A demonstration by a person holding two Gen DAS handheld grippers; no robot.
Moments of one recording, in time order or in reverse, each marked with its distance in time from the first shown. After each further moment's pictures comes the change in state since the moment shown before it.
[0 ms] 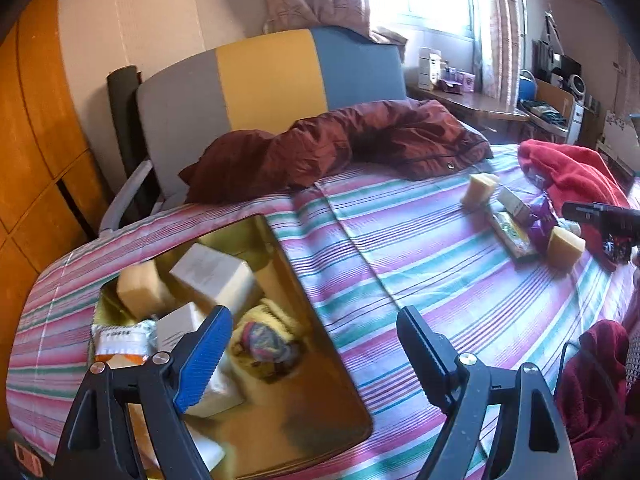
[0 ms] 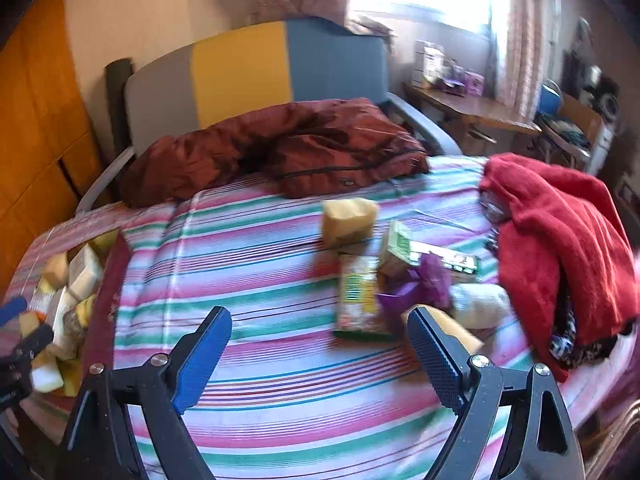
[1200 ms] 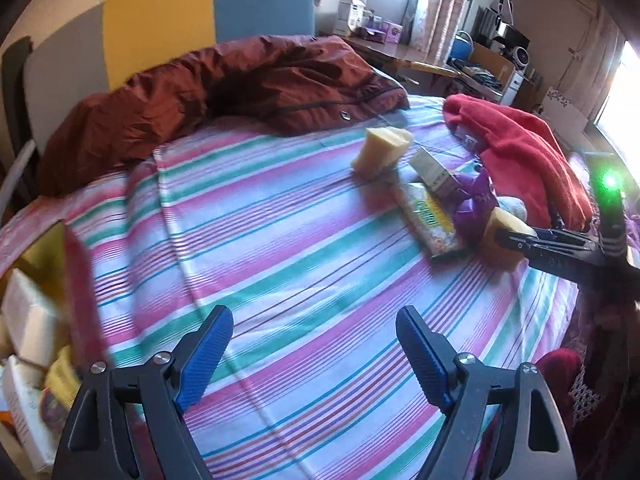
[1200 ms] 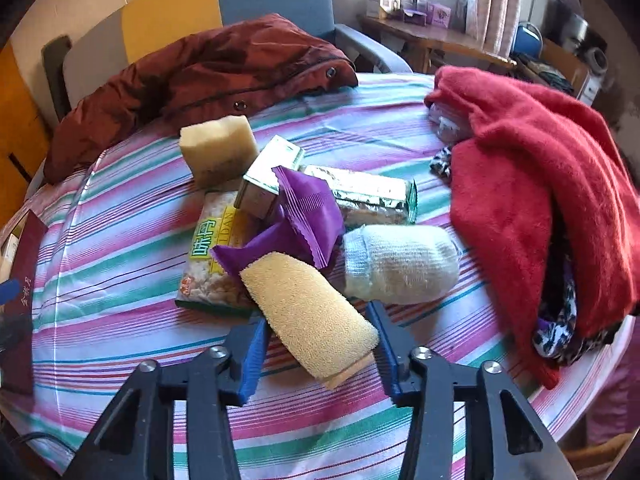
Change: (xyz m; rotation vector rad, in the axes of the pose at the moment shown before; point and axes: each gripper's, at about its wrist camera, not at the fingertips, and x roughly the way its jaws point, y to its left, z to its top) left arm 0.102 -0.106 0.040 0.054 0.219 -0.346; right arm 0.078 -0.101 -0.017 0.059 0.206 -0.074
